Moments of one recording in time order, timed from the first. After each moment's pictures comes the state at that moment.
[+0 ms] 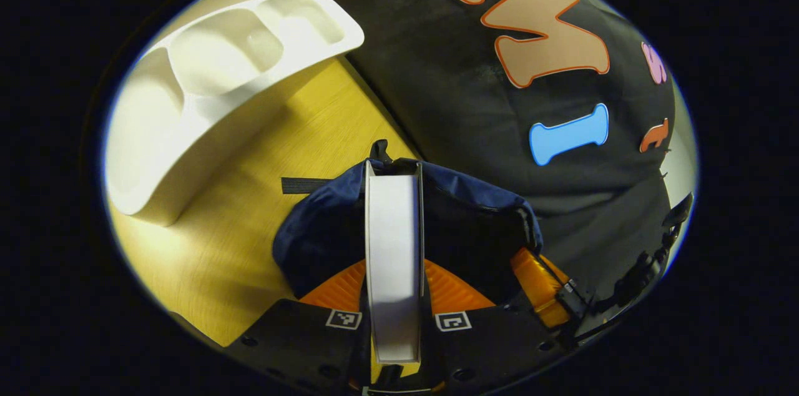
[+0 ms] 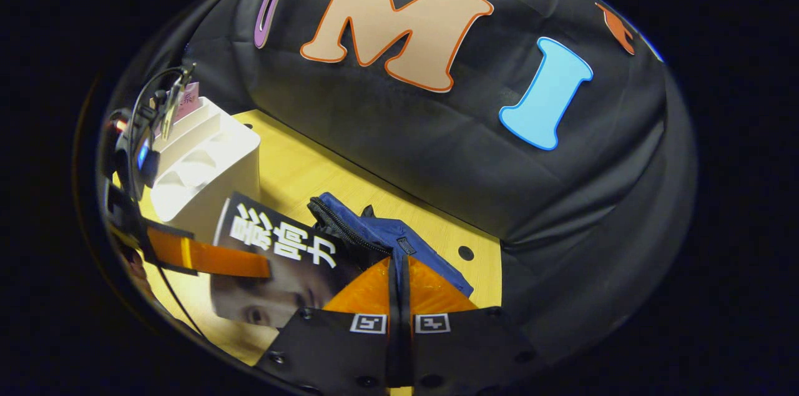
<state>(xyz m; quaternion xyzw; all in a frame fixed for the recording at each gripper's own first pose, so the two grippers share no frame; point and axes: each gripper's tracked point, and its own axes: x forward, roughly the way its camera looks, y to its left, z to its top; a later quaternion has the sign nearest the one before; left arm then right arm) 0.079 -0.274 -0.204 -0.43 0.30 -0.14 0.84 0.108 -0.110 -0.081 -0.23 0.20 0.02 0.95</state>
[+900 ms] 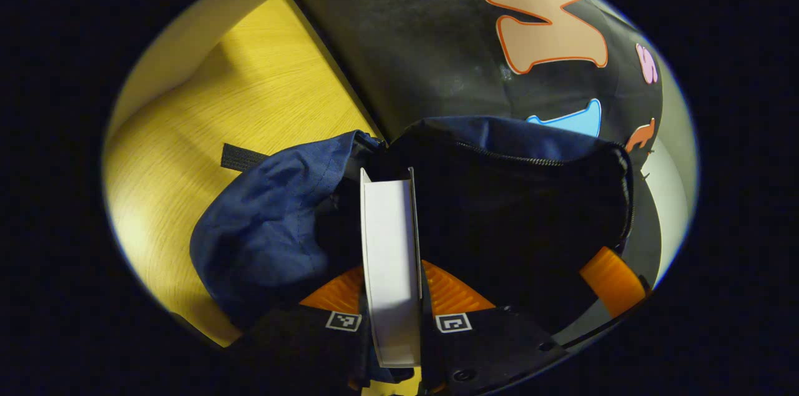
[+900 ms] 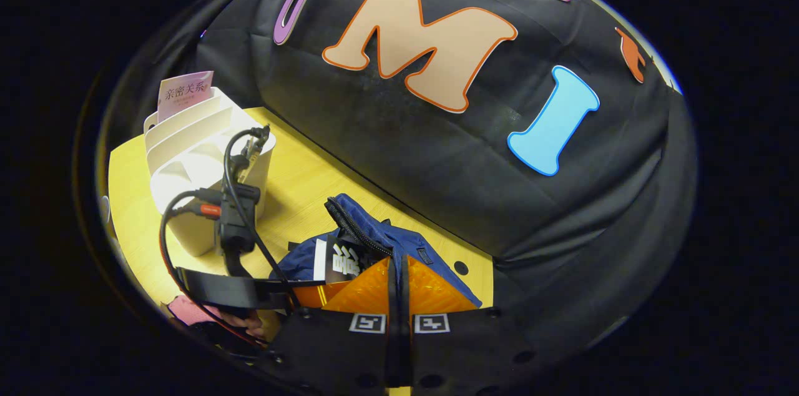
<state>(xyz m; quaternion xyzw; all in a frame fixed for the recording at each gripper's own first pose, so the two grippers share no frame) 0.131 -0.332 -0.256 -0.46 0.24 -0.21 0.83 0.104 -0.081 -0.078 -0.27 0.16 0.02 0.95</state>
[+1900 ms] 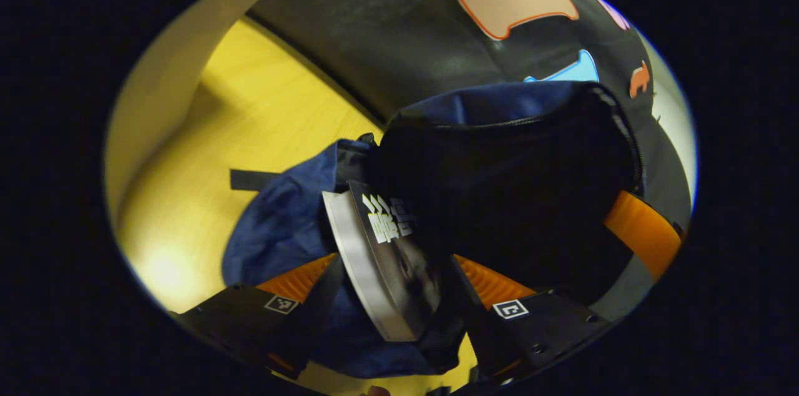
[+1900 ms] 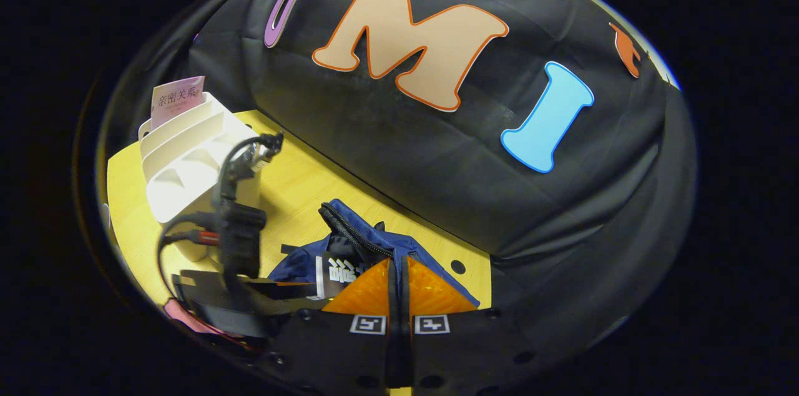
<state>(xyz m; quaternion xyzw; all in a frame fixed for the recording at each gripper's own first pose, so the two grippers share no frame) 0.111 -0.312 -0.253 -0.31 0.26 -0.19 0.90 0.110 -0.090 -0.070 -0.26 0.17 0.01 0.95</state>
